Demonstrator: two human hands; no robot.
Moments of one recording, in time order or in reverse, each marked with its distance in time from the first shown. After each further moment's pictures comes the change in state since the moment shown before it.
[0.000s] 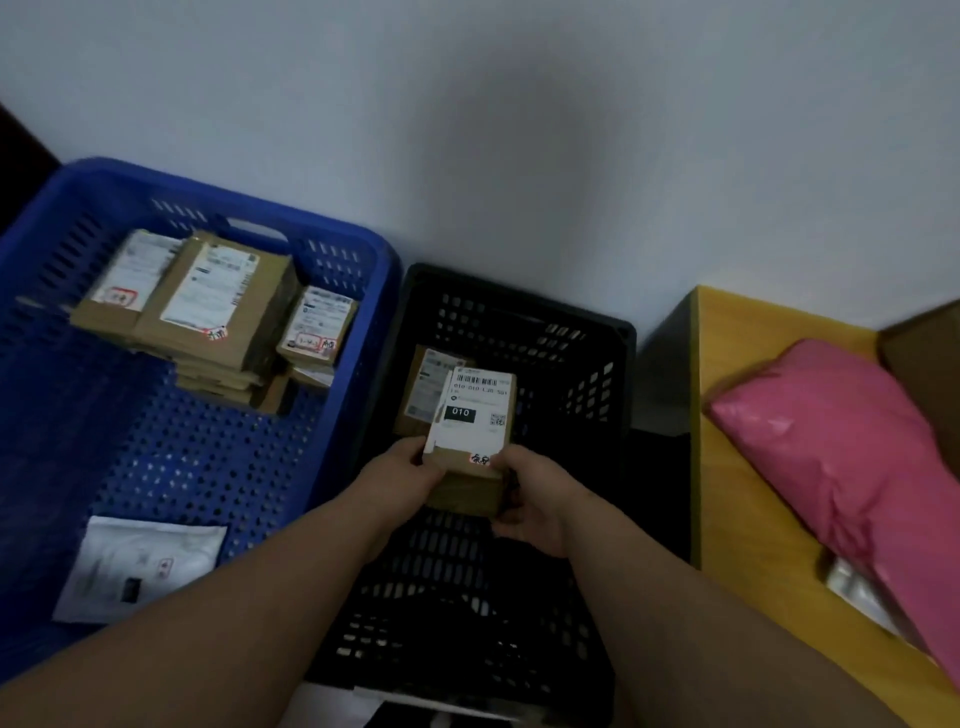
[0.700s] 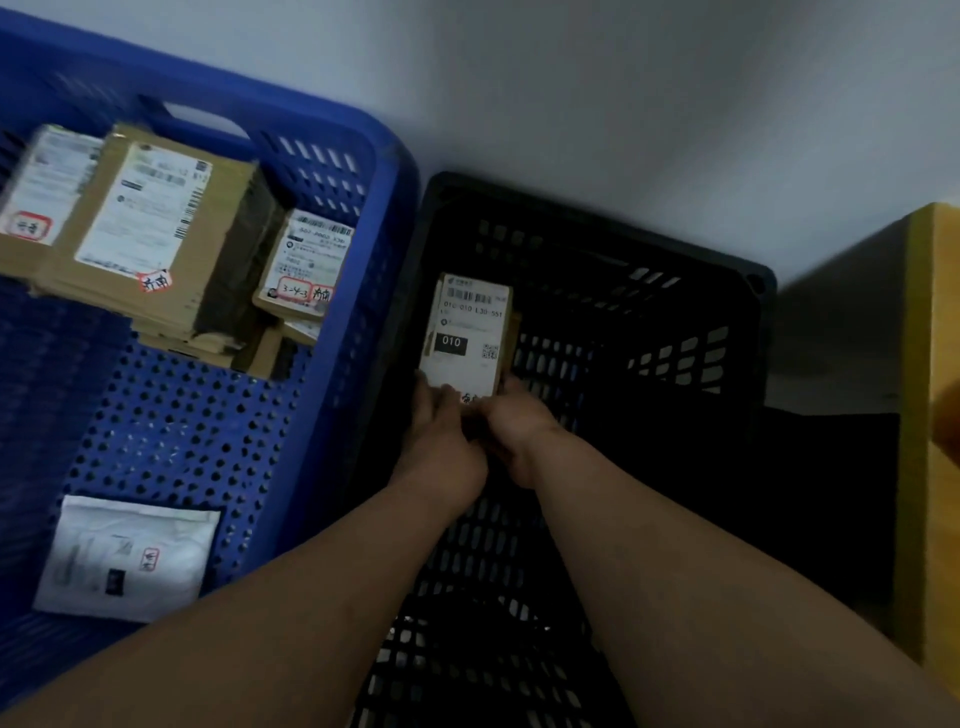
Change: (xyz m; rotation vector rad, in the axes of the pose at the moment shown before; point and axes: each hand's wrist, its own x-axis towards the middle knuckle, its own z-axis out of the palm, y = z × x) left_hand 0.134 -0.048 0.026 0.373 0.119 0.054; right_hand 0.172 -0.026 0.052 -0.088 -0.056 -0.203
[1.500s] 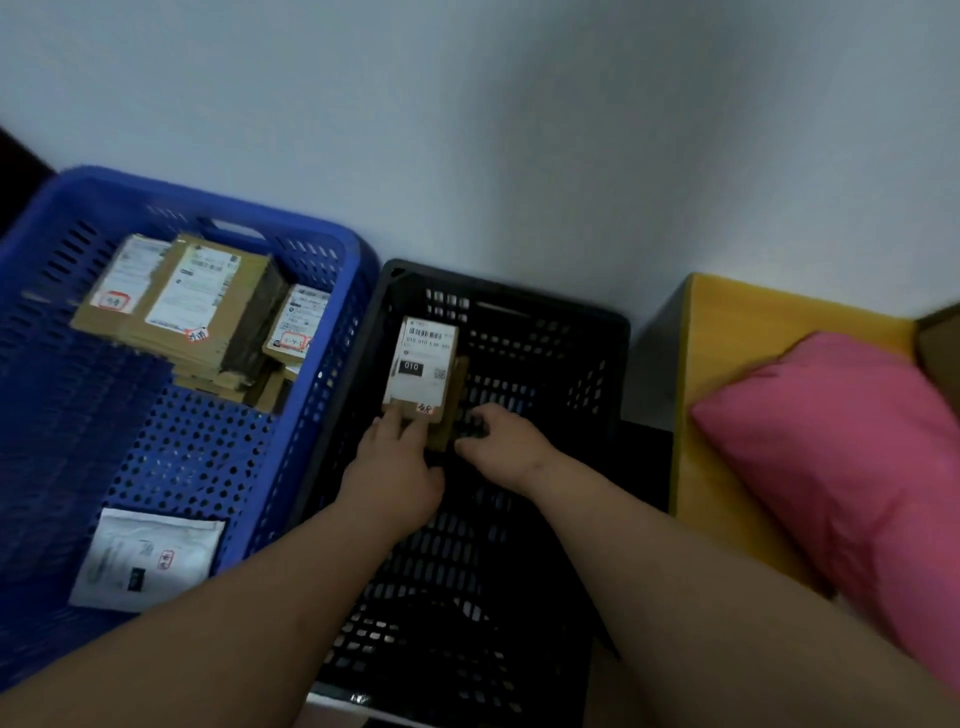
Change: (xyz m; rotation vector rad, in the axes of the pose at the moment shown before) left_hand -0.097 0.053 -0.013 0.425 0.110 0.161; right_hand -0.169 -0.055 -0.069 -0.812 -0.037 -0.267
